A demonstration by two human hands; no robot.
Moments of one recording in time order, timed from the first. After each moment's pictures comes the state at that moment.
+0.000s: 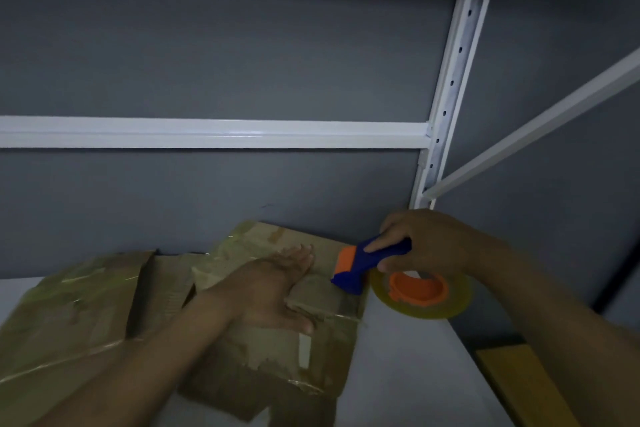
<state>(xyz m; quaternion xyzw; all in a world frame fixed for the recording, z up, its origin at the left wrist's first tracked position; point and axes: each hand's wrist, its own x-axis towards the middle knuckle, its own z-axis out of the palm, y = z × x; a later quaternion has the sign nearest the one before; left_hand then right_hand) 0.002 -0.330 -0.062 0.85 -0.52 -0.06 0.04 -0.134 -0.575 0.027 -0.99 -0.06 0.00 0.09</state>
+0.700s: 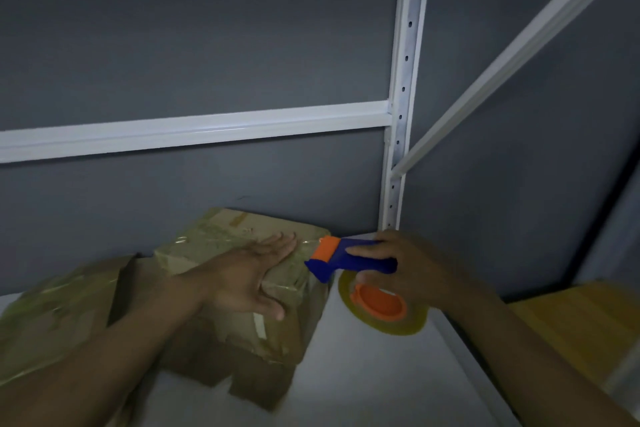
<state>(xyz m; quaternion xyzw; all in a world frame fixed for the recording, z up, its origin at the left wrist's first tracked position) -0.007 -0.340 -0.053 0.83 -0.54 -0.09 -0.01 -0.187 -0.575 -0.047 -0.97 0.02 -0.09 0.24</state>
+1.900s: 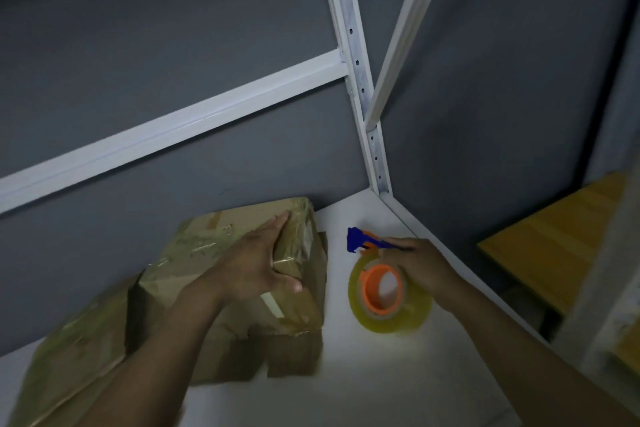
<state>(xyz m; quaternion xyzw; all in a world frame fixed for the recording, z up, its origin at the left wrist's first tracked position) -0.034 -0.364 -0.058 0.87 -0.47 -0.11 0.08 -0.209 -0.576 -0.154 -0.70 0.30 -0.13 0.63</state>
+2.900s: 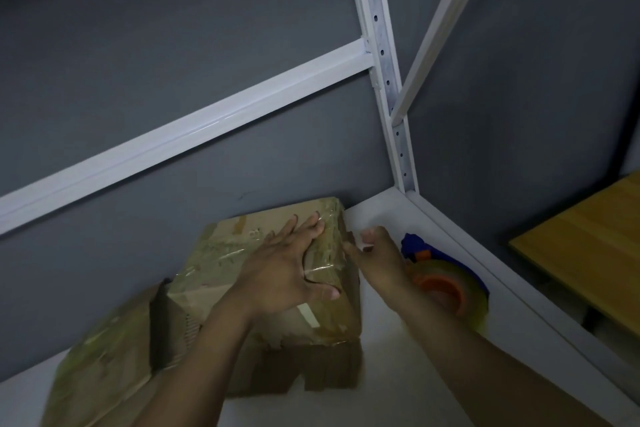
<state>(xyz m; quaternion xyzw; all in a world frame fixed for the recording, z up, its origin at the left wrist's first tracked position) -0.021 -0.364 -0.067 0.86 -0.51 -0.05 0.03 -0.110 -0.503 -0.137 -0.69 0.30 -0.26 0.61</state>
